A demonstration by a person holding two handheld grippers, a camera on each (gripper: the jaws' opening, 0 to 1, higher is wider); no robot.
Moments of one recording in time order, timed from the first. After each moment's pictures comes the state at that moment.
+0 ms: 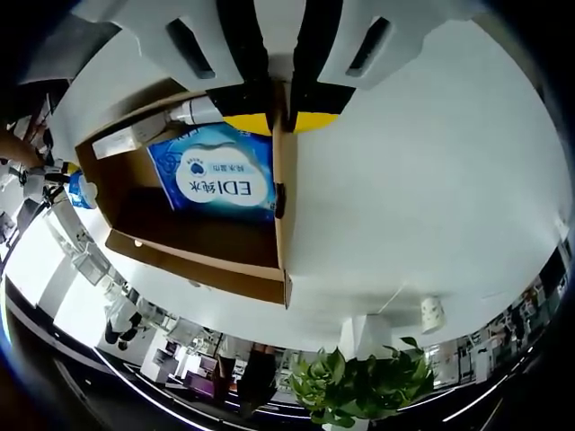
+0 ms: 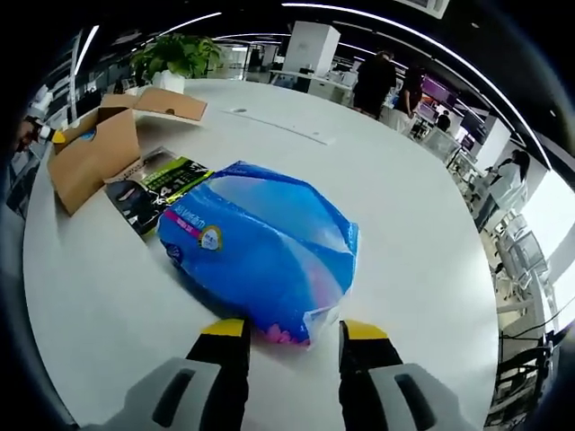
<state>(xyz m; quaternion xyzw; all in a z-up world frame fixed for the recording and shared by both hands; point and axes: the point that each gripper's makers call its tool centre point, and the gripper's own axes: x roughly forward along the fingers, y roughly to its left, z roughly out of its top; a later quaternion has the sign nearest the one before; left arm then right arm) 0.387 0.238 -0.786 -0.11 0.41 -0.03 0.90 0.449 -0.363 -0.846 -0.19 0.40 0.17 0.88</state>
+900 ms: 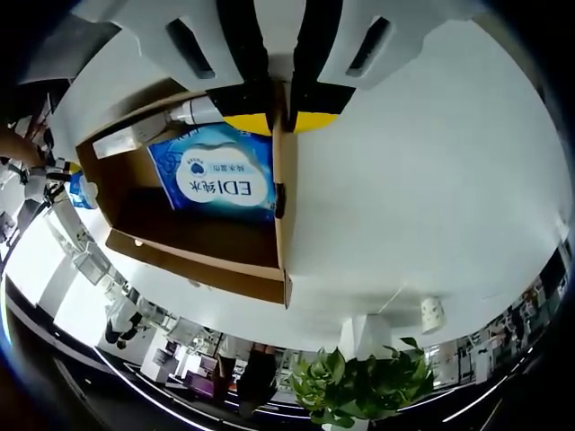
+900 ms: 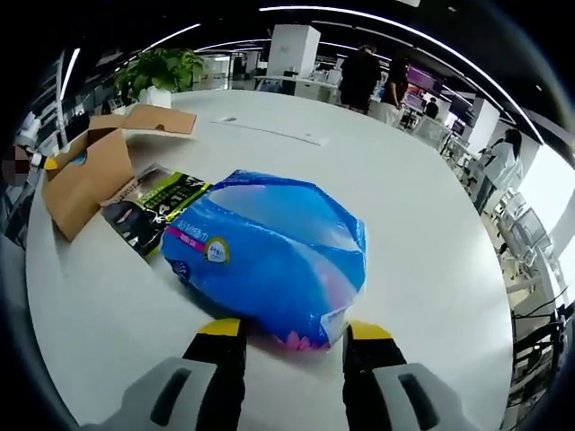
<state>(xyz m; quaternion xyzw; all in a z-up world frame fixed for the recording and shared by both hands) 0.387 0.238 -0.786 -0.11 0.41 -0.03 0.90 0.449 -0.350 -0.848 -0.14 0.40 0.15 0.89</state>
